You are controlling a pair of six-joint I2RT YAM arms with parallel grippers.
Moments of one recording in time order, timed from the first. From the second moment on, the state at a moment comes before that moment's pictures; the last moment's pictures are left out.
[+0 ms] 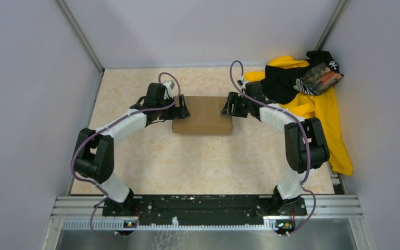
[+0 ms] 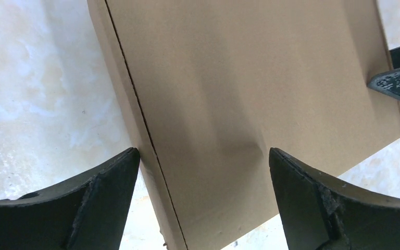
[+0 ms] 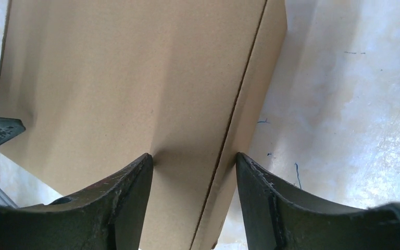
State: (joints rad) left arm -0.40 1.67 1.09 -0.16 0.18 -0.39; right arm 0.29 1.74 1.09 -0.12 -0.37 0.39
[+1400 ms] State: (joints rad) left arm -0.20 1.26 0.71 0.13 -0.12 -0.29; right arm -0.02 1.01 0.54 0.14 0.04 0.24
